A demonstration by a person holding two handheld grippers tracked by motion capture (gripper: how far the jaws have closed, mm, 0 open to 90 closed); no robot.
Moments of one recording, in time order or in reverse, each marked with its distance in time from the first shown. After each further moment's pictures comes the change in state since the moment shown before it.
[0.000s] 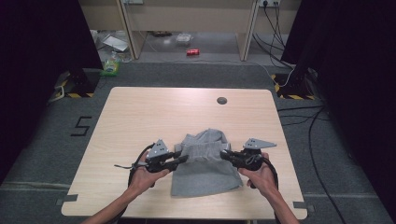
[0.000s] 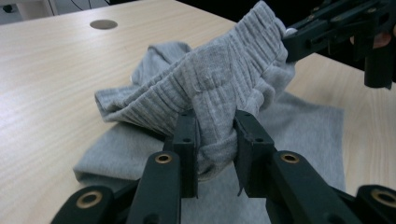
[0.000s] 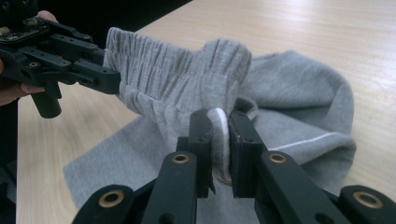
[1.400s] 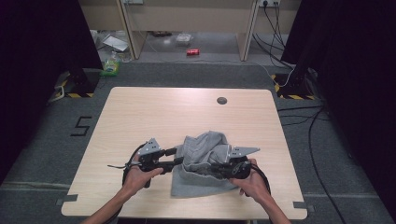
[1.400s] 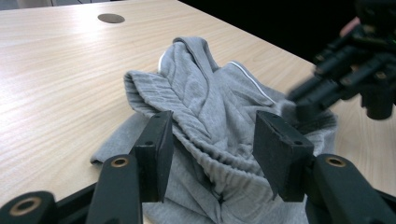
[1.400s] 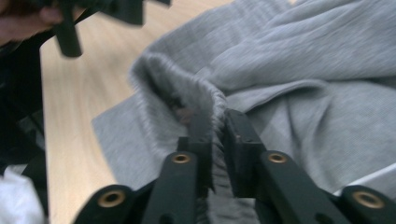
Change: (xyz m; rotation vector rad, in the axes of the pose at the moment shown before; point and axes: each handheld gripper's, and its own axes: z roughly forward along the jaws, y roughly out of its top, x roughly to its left) left arm 0.017 0.003 -0.015 -0.026 -0.006 -0.079; right arm 0.027 -0.012 0.023 0.170 0.092 -0.066
